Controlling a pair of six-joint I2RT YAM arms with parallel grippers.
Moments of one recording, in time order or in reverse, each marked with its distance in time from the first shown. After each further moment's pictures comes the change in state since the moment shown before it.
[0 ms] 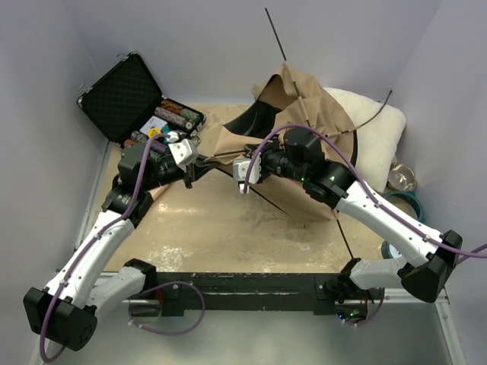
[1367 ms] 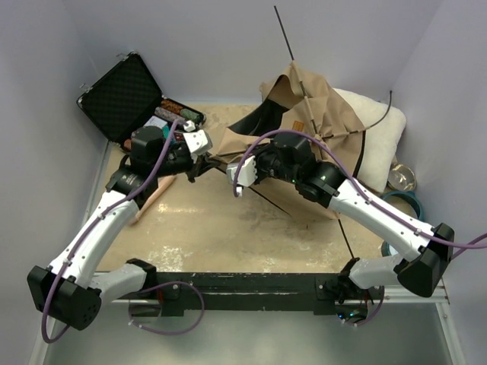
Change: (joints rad) left arm -0.024 0.146 0.185 -0.296 -0.043 0.145; right arm 0.024 0.046 -0.008 -0.021 0.127 -0.108
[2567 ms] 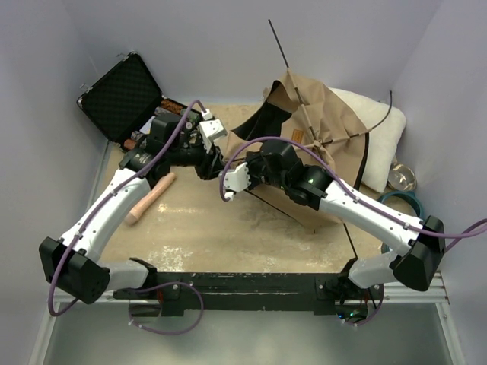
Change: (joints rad) left arm -0.069 0.200 0.208 -0.254 -0.006 -0.061; right arm 0.064 0.050 -0.024 -0.007 0.142 0.011
